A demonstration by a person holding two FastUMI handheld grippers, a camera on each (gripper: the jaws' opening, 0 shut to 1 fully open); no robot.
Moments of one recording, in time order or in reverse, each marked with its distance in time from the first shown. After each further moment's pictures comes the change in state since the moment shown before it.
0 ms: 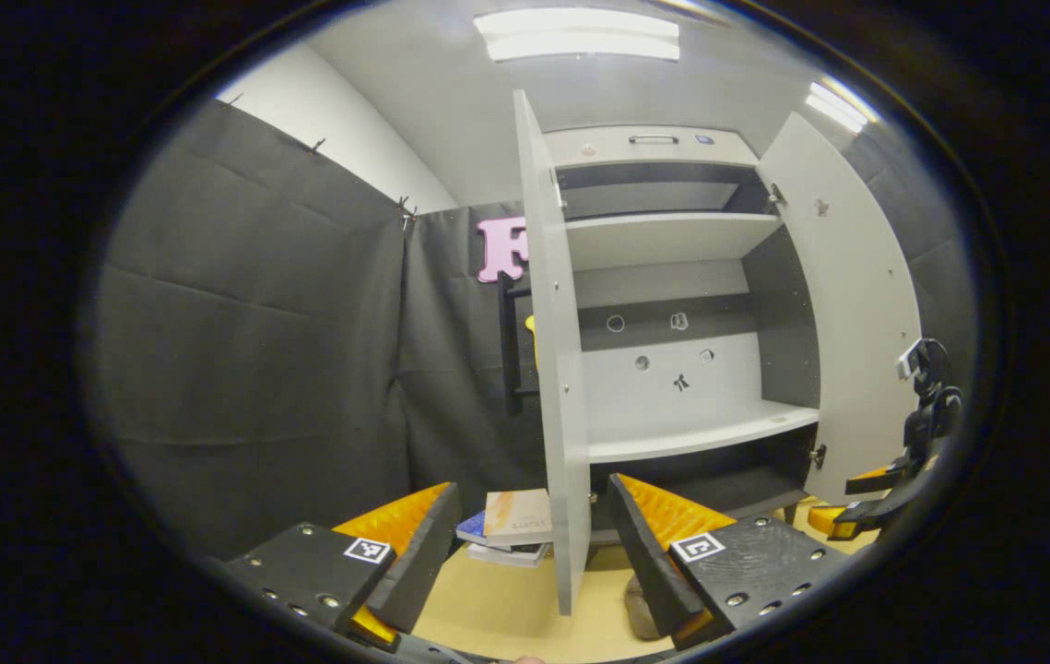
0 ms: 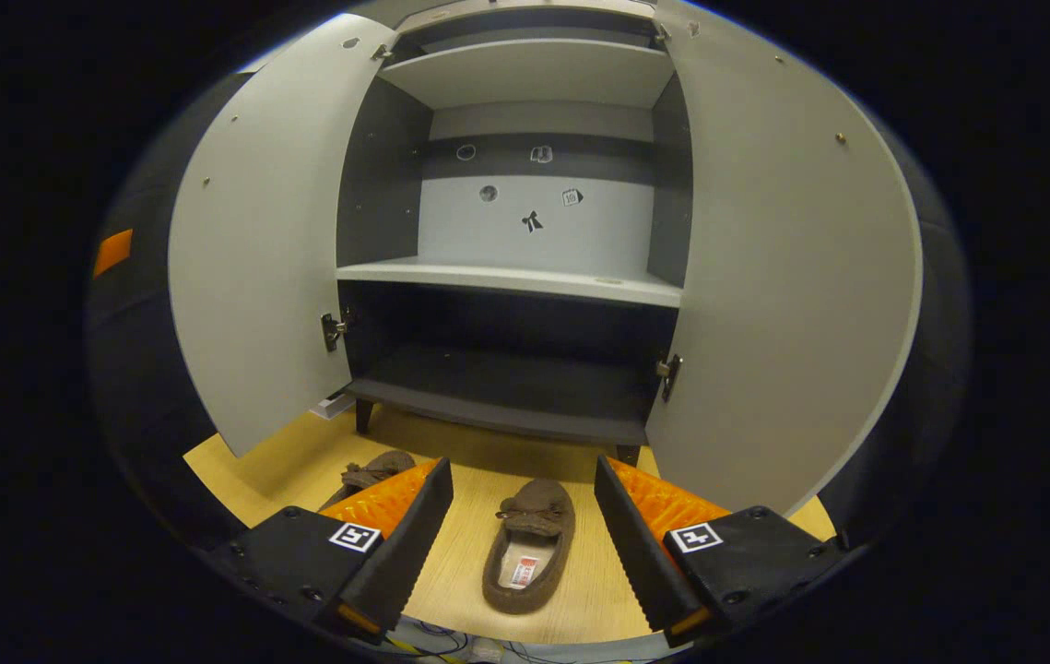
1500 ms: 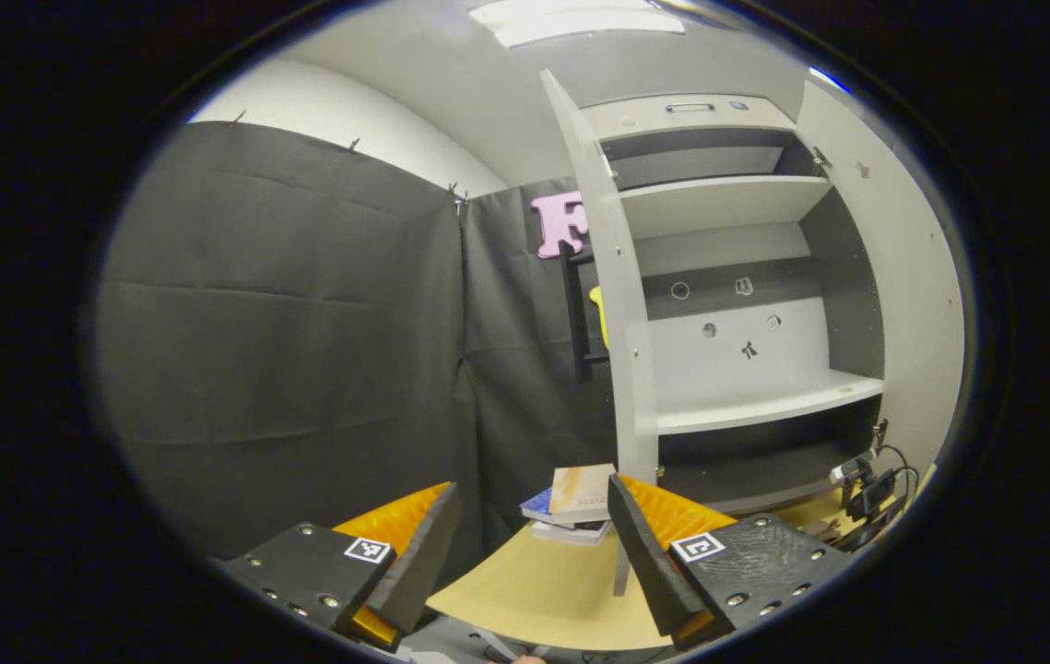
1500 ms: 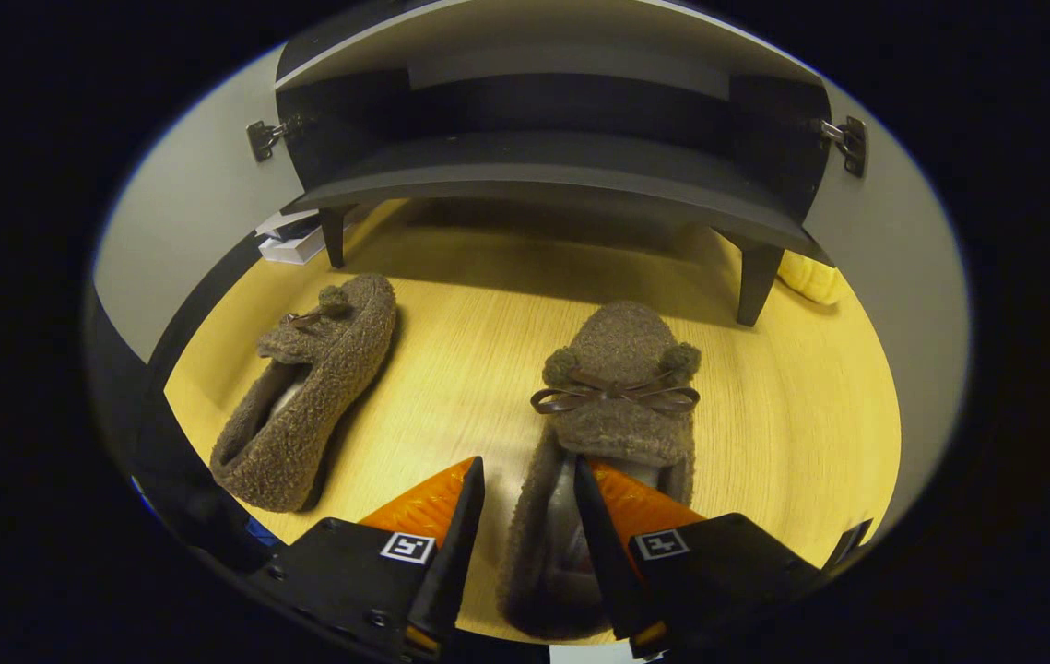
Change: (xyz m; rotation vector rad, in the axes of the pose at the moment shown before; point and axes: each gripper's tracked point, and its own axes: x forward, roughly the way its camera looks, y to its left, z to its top) left arm 0.012 0.026 -0.019 0.052 0.088 0.227; right arm 0.108 0.024 -0.163 -0.001 0.569 0.080
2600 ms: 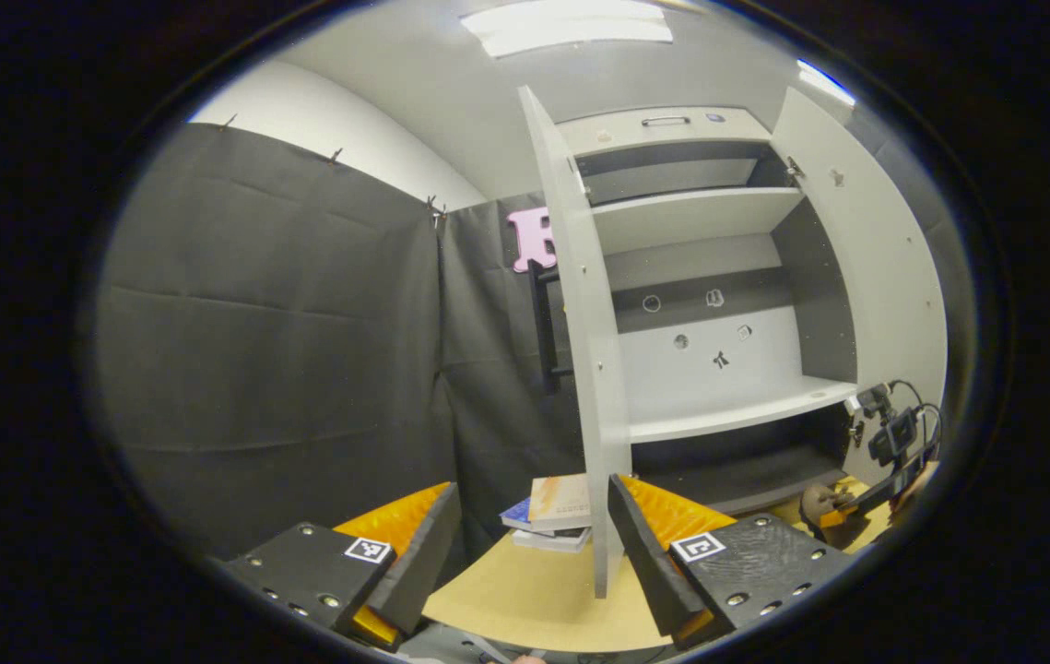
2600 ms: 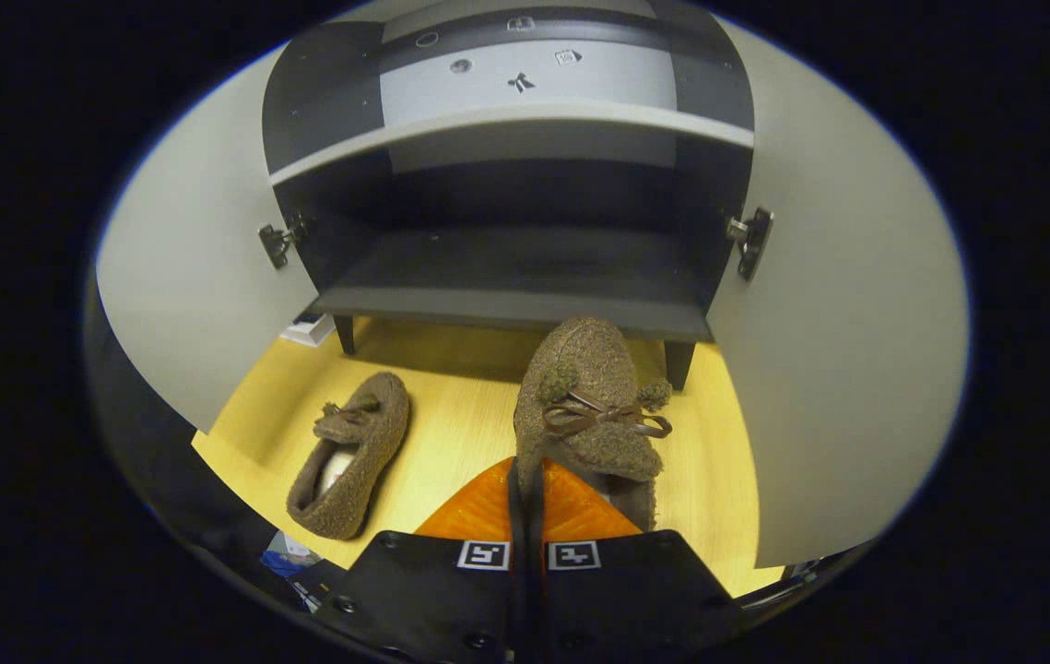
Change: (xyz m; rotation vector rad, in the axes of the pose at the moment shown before) left arm -0.006 -0.017 0.008 0.004 -0.063 -0.098; right arm -0.102 -0.019 0.072 0.091 -0.217 -0.005
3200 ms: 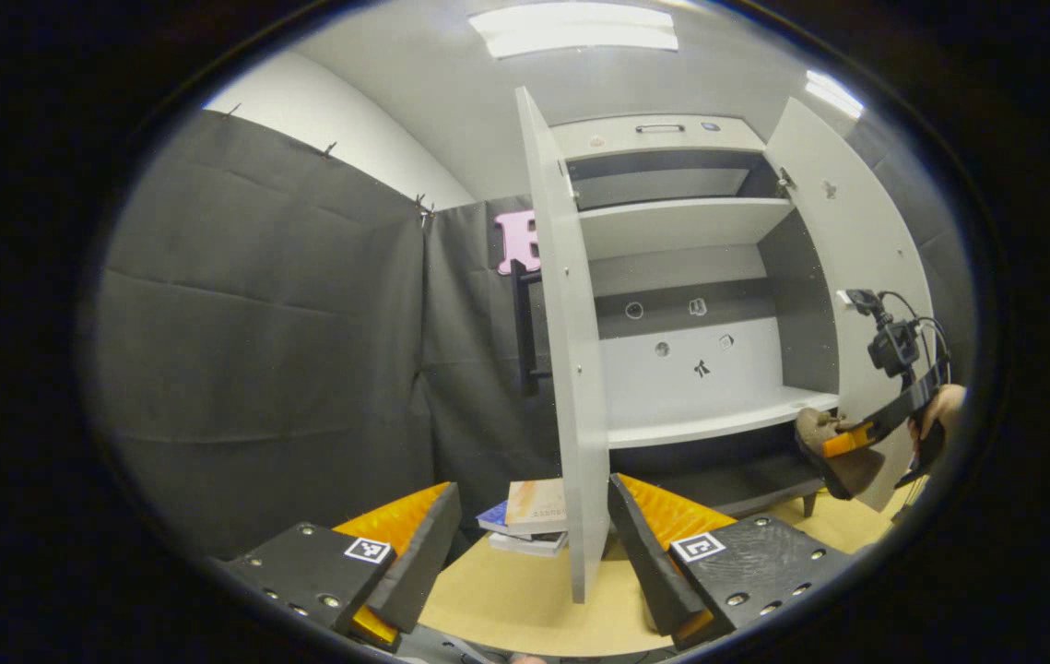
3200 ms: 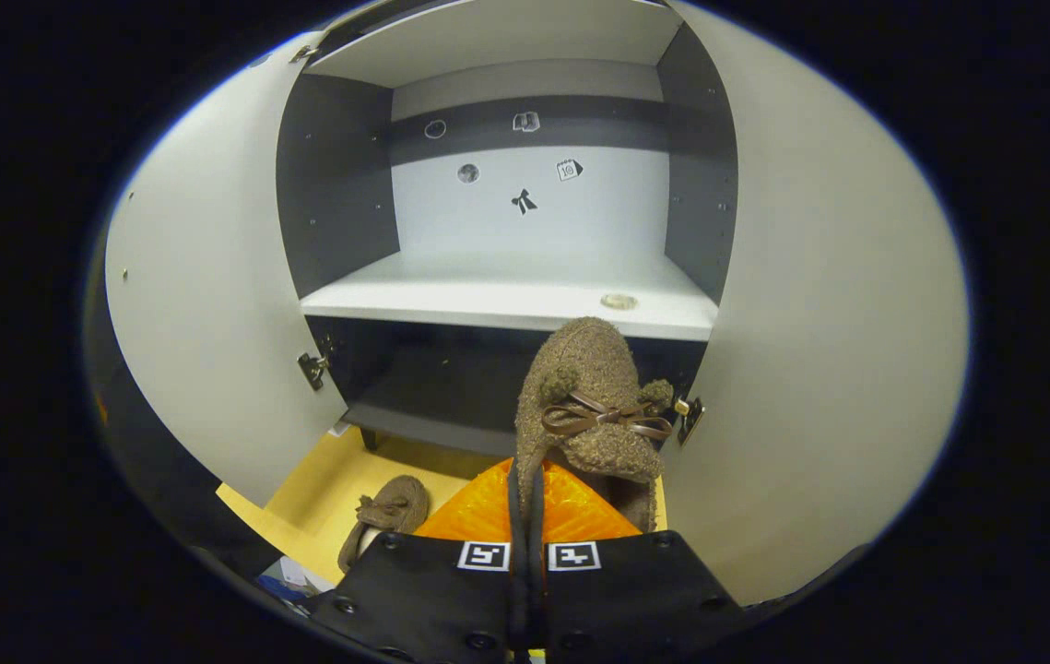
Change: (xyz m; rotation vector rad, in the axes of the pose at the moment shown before) left arm 0.004 -0.014 0.001 -0.035 -0.013 -0.055; right arm -0.069 -0.005 0.129 -0.023 -0.233 -0.005
